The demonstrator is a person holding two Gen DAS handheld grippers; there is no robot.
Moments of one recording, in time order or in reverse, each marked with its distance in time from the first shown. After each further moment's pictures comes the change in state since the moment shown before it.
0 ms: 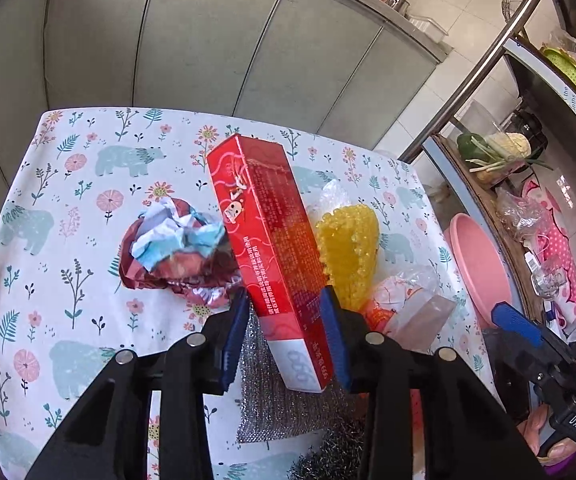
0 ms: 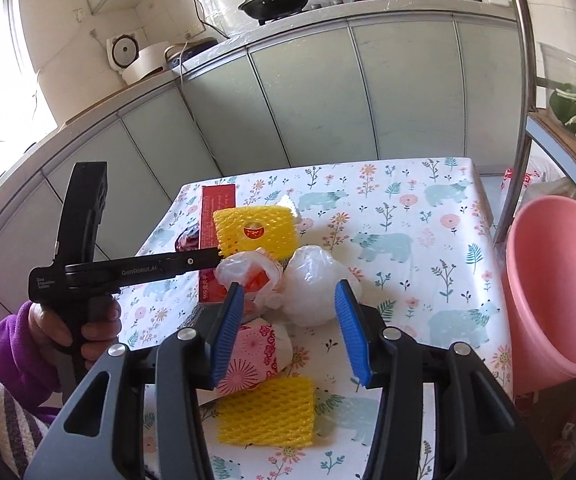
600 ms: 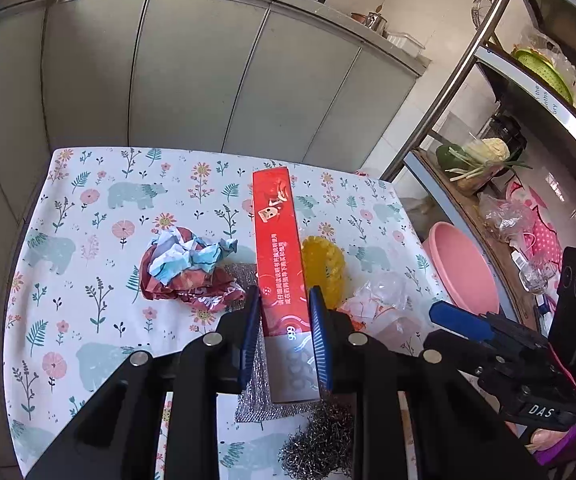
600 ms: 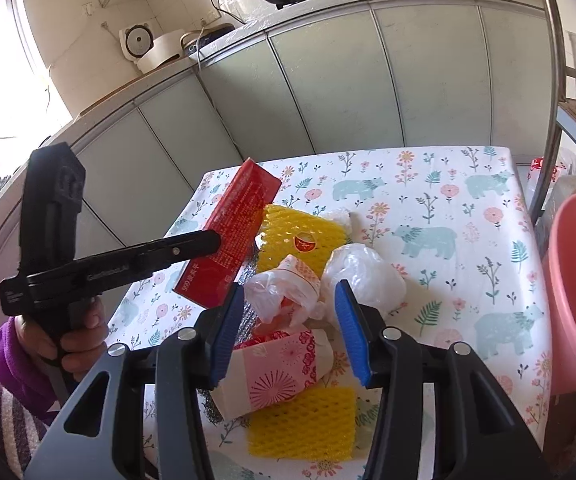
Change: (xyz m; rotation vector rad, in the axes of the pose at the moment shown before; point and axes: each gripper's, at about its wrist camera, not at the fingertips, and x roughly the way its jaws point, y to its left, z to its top) left arm -0.043 -0.013 -0.004 0.068 -0.098 -0.009; right arm 0.026 0.016 0.006 0.003 0.056 0.085
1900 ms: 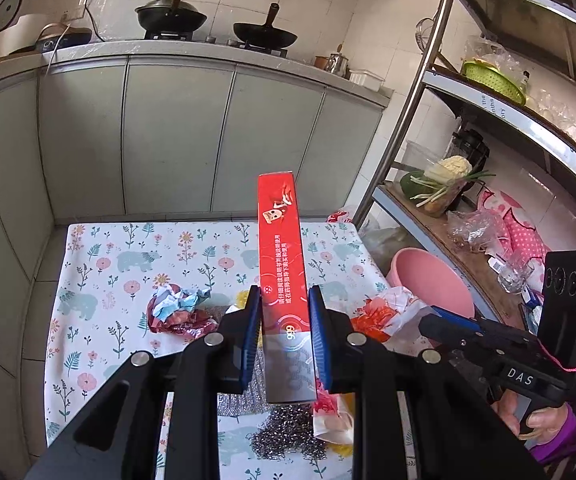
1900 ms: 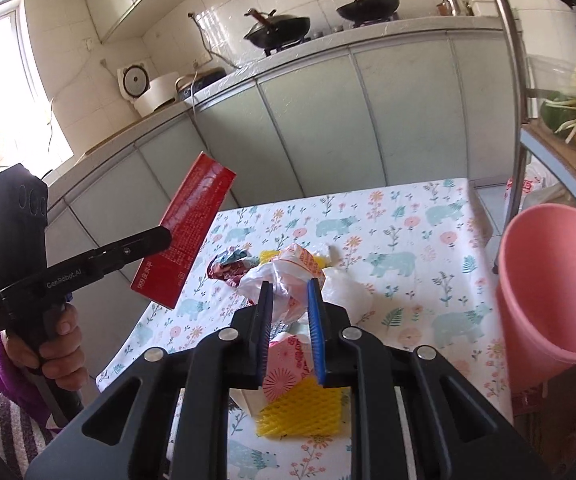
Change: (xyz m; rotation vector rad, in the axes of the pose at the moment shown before) left arm -0.078 -0.051 0.003 0.126 -0.176 -0.006; right arm -0.074 -0.007 -0.010 0.038 -0.166 -0.041
